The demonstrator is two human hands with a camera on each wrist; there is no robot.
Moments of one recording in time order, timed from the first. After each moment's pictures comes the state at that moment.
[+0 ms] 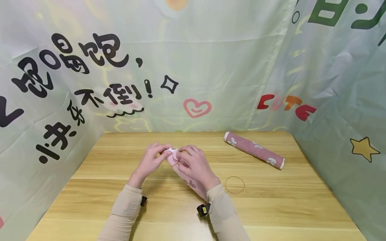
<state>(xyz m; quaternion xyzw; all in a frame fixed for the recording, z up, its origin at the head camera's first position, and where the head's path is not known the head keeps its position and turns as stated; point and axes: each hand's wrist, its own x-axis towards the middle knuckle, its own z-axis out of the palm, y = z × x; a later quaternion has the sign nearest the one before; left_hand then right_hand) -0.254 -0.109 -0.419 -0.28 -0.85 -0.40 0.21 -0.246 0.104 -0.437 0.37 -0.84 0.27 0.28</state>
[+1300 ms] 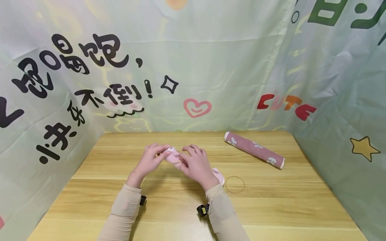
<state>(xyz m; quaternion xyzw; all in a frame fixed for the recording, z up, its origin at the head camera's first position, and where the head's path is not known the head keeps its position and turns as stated) -0.254 -0.114 -0.413 -0.25 -0.88 -0.36 0.17 -0.245 0.102 -0.439 0.30 -0.90 0.18 0.25</state>
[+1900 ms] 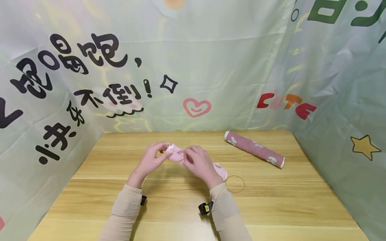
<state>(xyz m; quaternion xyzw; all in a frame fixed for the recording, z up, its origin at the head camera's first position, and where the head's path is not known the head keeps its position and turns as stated) -0.254 -0.110 -0.411 -0.23 -0.88 -0.38 0.15 -0.251 0.112 -0.436 0.30 -0.88 0.29 0.24</state>
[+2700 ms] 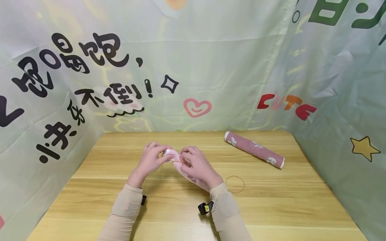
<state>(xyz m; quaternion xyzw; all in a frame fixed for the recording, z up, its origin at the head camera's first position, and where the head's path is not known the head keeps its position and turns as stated) -0.249 -0.108 -0.409 -0.23 -0.92 -0.26 0.17 -0.245 0.111 -0.429 0.35 -0.87 0.32 0.14</state>
